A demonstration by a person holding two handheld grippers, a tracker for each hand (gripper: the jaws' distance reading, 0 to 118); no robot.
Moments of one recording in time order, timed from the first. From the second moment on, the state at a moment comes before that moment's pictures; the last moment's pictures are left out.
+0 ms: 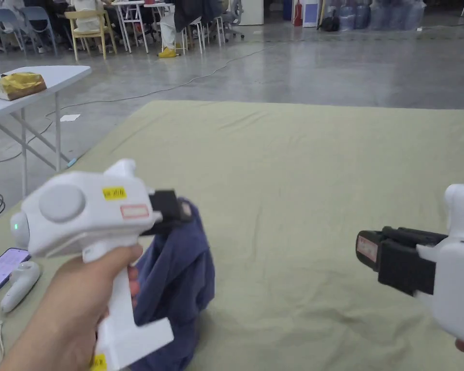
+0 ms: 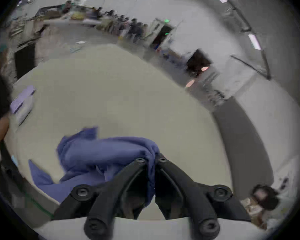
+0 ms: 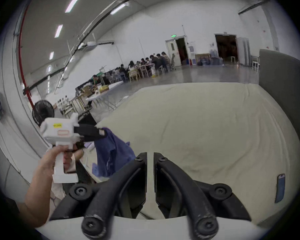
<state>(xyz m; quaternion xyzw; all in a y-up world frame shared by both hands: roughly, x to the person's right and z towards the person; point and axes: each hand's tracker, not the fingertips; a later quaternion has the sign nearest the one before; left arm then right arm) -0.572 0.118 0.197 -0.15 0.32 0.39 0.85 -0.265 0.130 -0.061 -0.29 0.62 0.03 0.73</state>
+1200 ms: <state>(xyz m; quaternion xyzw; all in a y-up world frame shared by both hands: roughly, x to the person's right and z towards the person) -0.416 0.035 0.026 -0.28 0.28 0.27 0.88 -0.142 0.105 -0.136 -0.21 0.49 0.02 0.85</state>
